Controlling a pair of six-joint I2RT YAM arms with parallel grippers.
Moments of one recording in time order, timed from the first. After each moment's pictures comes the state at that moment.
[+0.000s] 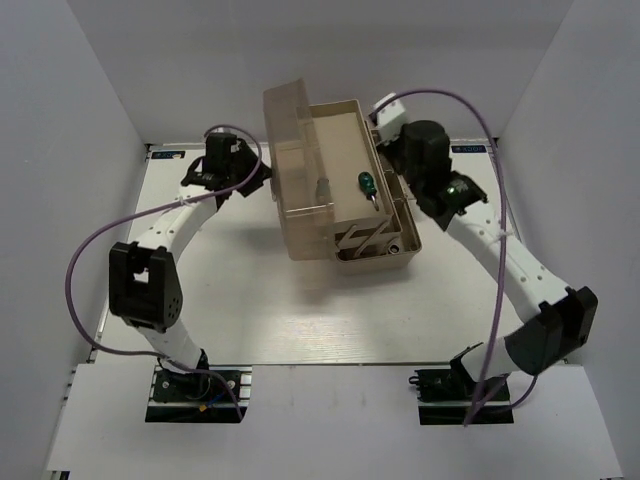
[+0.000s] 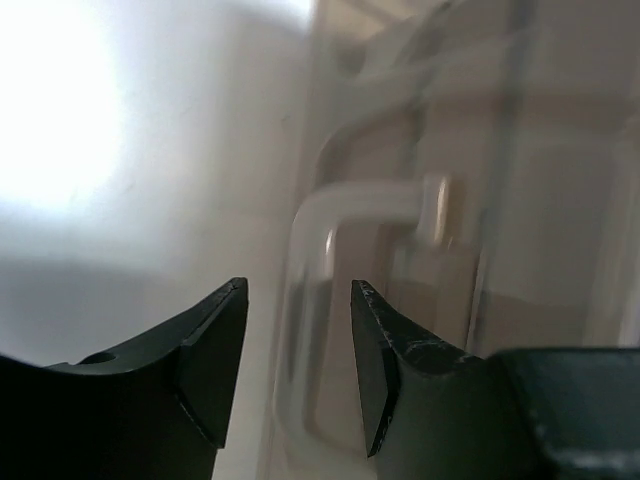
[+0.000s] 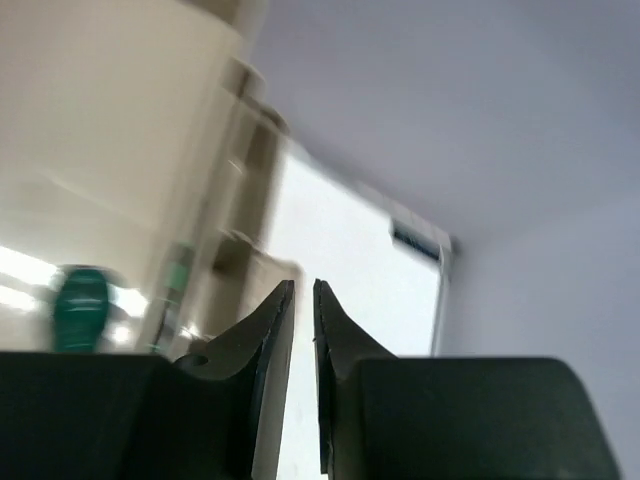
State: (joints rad) left arm -0.23 1.68 1.36 -0.30 0.09 -0.83; right arm 0.60 1.42 1.46 -0.26 0.30 -0.49
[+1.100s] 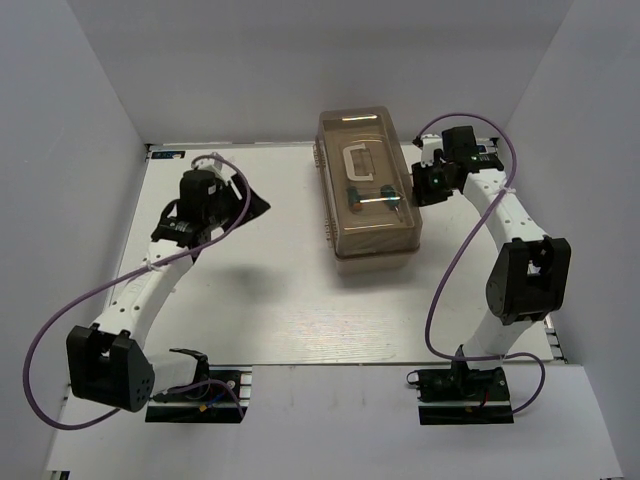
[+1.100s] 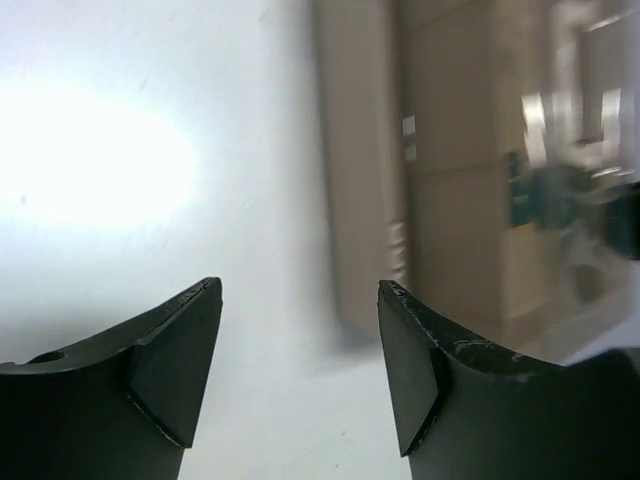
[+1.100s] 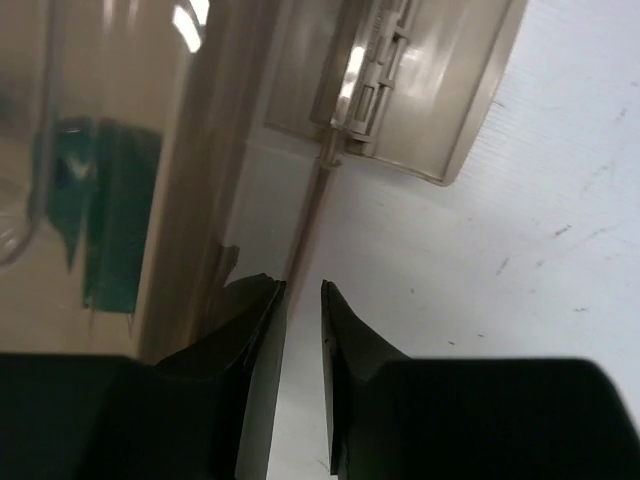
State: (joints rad) left arm -0.23 1.23 1.06 -0.32 0.19 -0.64; right arm 0.15 1.72 1.52 -0.77 -0.28 -0.18
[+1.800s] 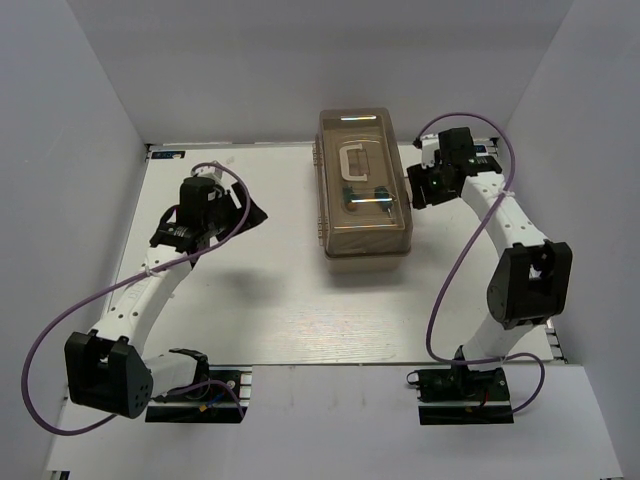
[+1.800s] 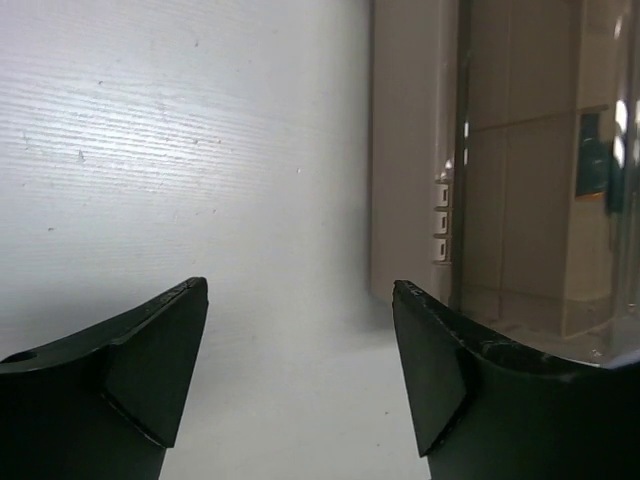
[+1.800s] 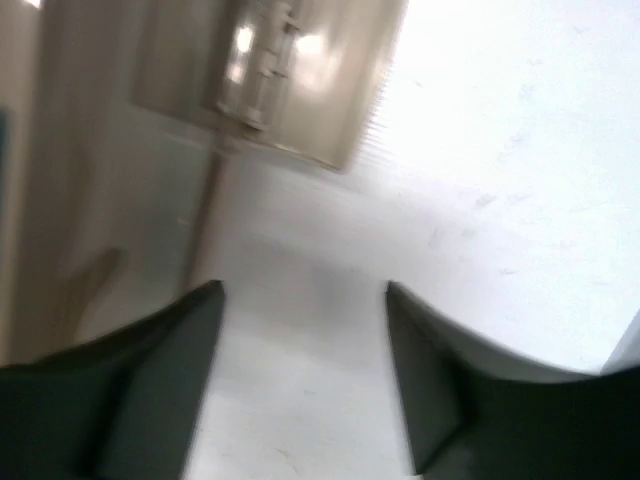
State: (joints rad) left arm -0.23 1.20 0.99 -0.38 0.15 -0.59; right arm 0.17 1.70 1.51 -0.77 -0.15 -0.20
